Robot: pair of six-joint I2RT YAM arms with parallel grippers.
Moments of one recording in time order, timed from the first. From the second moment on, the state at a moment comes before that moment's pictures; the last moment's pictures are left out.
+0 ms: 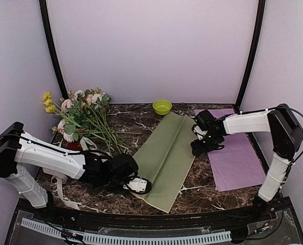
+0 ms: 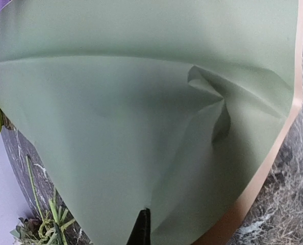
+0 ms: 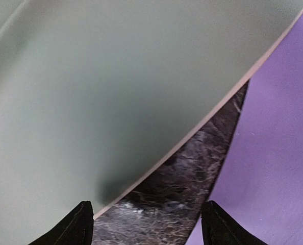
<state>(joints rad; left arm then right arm) -1.19 1.57 0.81 -0.34 -0.34 0.79 0.58 1.78 1.10 -0.54 0.11 0.17</state>
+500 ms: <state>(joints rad) -1.18 1.65 1.03 -0.37 -0.37 0.53 0.65 1.32 0.73 -0.10 -0.39 0.46</state>
